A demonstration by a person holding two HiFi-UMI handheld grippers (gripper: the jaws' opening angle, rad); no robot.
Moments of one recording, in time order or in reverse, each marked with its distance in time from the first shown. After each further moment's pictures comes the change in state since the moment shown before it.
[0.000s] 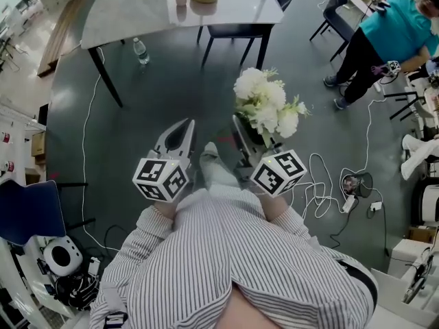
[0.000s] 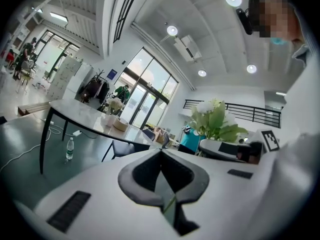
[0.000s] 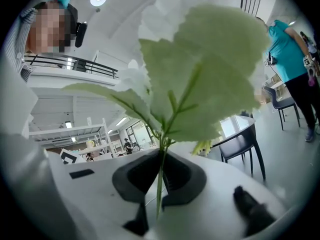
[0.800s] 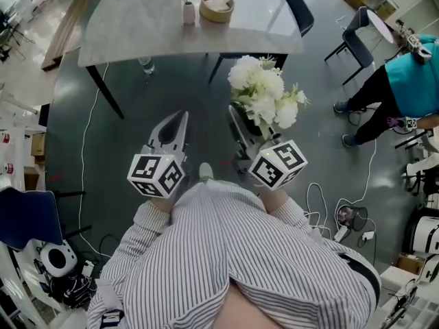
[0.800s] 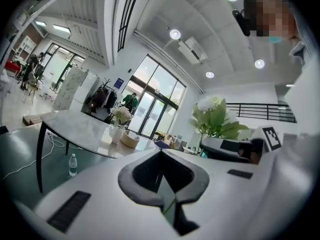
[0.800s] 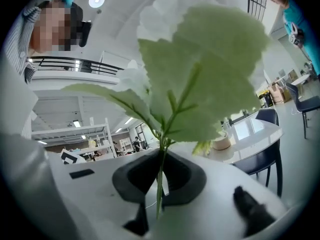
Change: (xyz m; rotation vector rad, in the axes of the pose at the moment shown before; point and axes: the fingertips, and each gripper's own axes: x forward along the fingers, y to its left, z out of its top) left arm 0.162 0.099 0.092 0.025 -0.085 0.123; right arm 0.176 -0.106 0.083 -0.046 0.023 0.137
